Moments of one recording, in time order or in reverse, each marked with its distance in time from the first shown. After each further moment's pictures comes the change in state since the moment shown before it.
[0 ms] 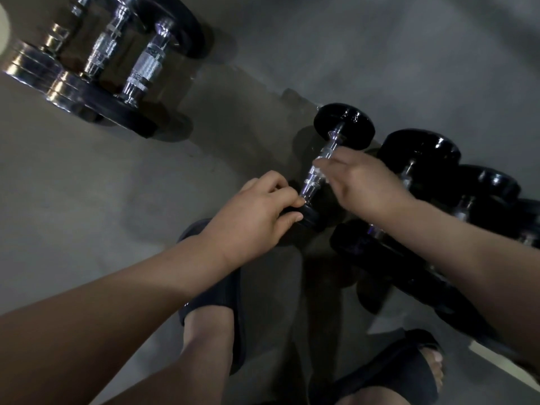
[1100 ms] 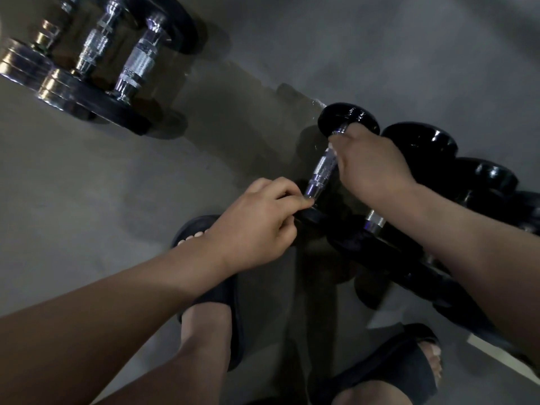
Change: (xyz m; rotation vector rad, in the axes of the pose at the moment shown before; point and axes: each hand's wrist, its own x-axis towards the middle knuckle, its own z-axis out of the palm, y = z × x) left_hand -0.005 0.020 0.001 0.107 -0.060 0.042; right_hand 0.009 0.009 -0.008 -0.230 -0.051 0.285
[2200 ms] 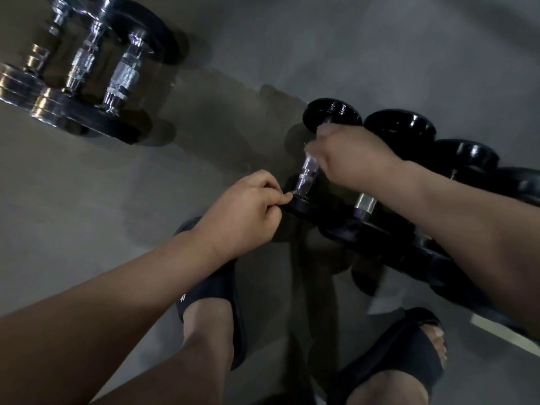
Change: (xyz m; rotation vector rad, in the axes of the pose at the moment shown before) left_hand 0.005 0.008 -0.004 -0.066 0.007 -0.129; right_hand -0.004 0.005 -0.015 0.061 -0.105 -0.246
